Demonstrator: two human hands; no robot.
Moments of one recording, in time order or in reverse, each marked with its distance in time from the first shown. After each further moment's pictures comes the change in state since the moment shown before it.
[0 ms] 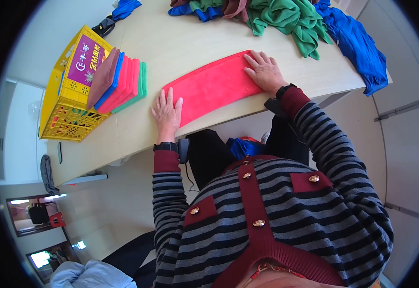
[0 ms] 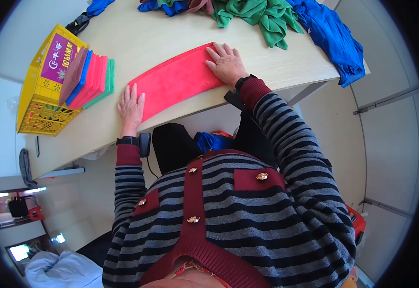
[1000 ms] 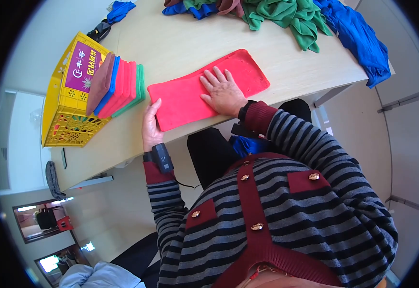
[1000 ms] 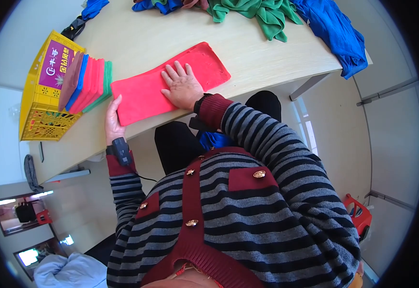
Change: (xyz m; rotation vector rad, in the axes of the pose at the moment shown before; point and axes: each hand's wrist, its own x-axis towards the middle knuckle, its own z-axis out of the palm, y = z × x) left_hand 0.000 -0.006 -0.061 -1.942 -0.232 -0.352; right_hand -0.010 -0.131 0.016 -0.003 -0.071 -0.138
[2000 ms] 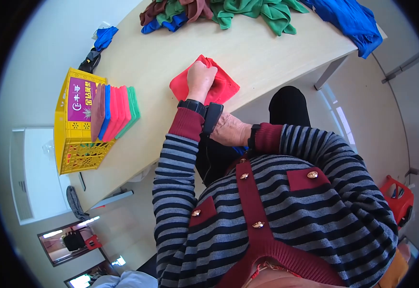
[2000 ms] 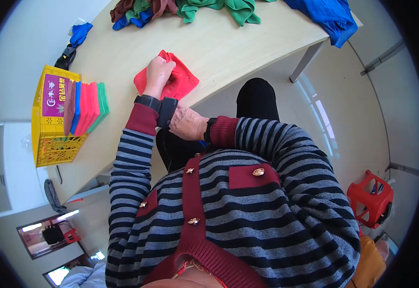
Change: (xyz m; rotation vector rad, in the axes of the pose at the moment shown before) left_hand 0.110 -0.111 0.182 1.429 -0.100 0.253; right_hand -0.095 -0.001 -0.010 0.101 -0.194 -0.375
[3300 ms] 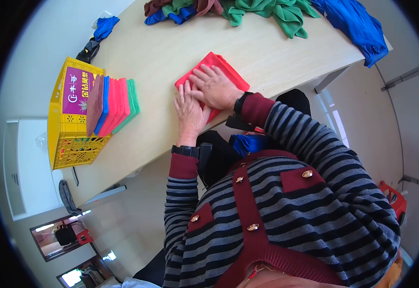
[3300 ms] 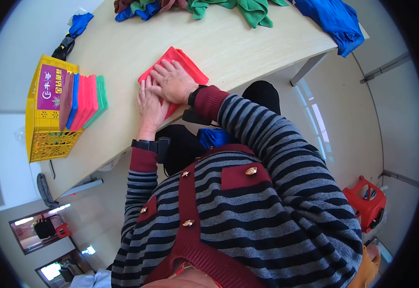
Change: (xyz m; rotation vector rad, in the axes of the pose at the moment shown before) left_hand -0.101 -0.070 -0.034 0.547 0.078 0.262; right_hand 0.082 0.067 -0.022 0.120 0.385 0.290
